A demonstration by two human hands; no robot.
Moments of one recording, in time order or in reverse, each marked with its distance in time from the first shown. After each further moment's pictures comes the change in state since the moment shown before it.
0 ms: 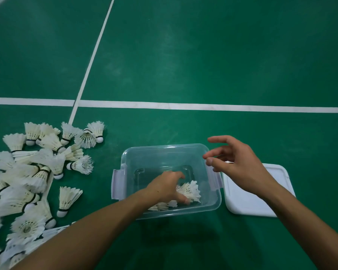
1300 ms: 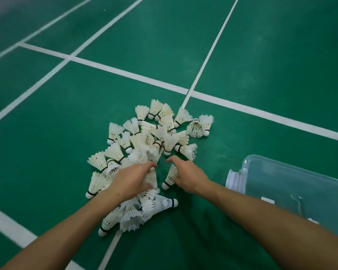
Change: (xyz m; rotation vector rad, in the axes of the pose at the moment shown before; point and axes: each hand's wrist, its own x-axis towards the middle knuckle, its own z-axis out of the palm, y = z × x) left_hand -0.269 -0.265 -0.063 0.188 0.460 -0.428; right_hand 0.068 -0.059 0.398 -0.745 -0.650 -0.326
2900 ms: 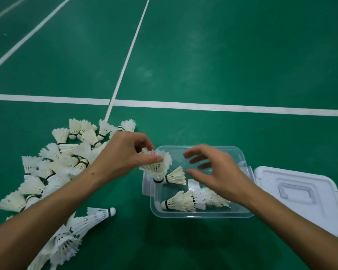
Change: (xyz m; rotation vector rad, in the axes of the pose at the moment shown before) left_hand 0.064 0.240 -0.094 -0.490 0.113 0.367; right_hand -0.229 0.168 -0.118 0.413 0.505 -0.032
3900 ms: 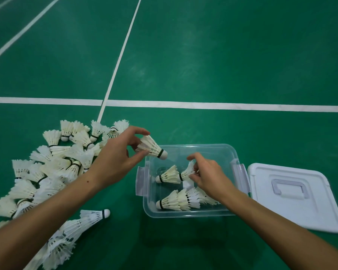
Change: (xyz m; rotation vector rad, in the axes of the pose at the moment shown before) left_hand -0.004 -0.007 0.017 0.031 0.070 0.061; right_hand 0.008 0.064 0.041 -0.275 -0.002 0.214
